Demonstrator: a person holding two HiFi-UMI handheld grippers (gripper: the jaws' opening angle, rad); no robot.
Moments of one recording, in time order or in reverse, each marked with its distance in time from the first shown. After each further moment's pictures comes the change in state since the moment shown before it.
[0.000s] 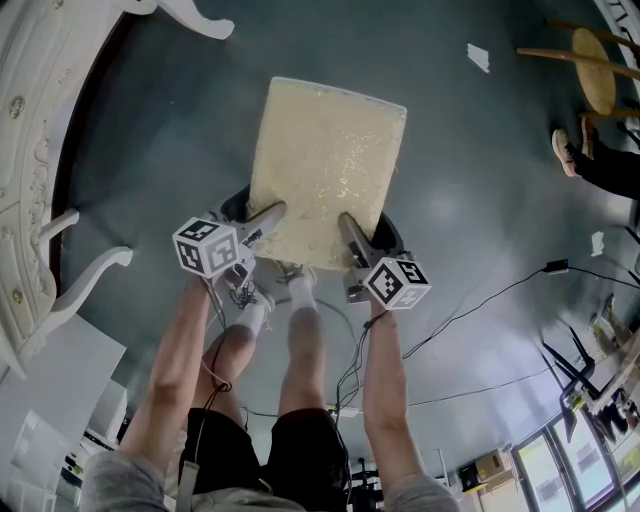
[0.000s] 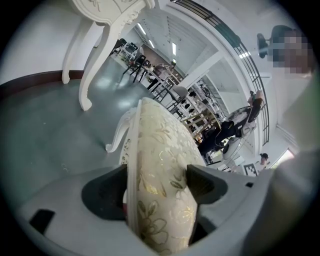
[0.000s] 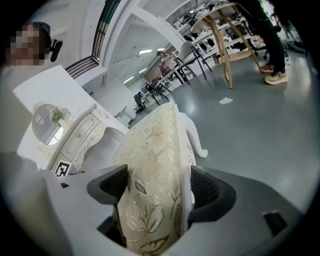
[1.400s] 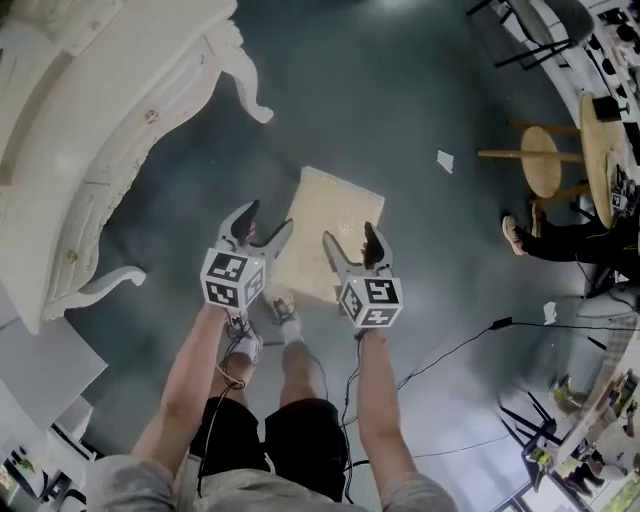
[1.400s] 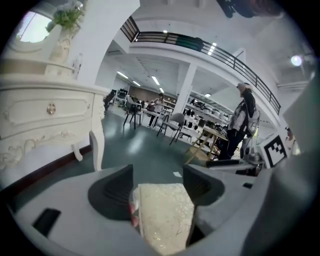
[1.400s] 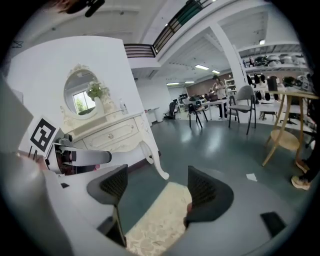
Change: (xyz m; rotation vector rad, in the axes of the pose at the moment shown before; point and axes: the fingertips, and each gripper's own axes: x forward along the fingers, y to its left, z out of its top) left arm -0.161 -0.126 0.202 0.334 -0.347 0.275; right arm -0.034 0.237 0.173 -0.596 -0.064 0.058
